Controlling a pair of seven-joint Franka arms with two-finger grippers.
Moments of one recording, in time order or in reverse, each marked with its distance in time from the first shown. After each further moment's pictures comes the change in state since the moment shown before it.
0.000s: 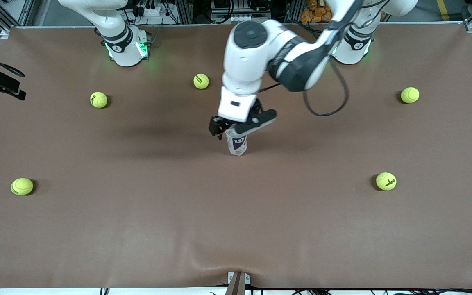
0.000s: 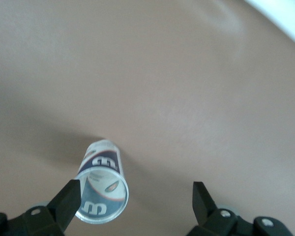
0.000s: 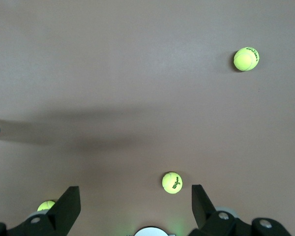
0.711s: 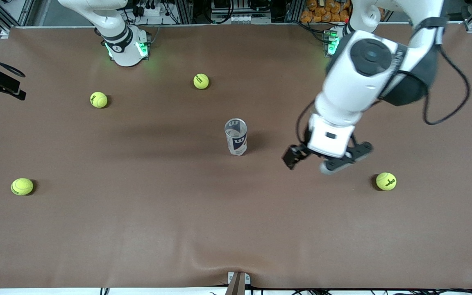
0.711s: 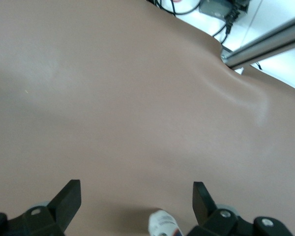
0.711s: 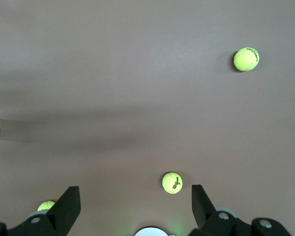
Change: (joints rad) left arm 0.303 -0.080 0.004 0.002 -0.015 -0.109 0.441; right arm 0.000 0.000 0.000 0.000 0.000 0.000 0.000
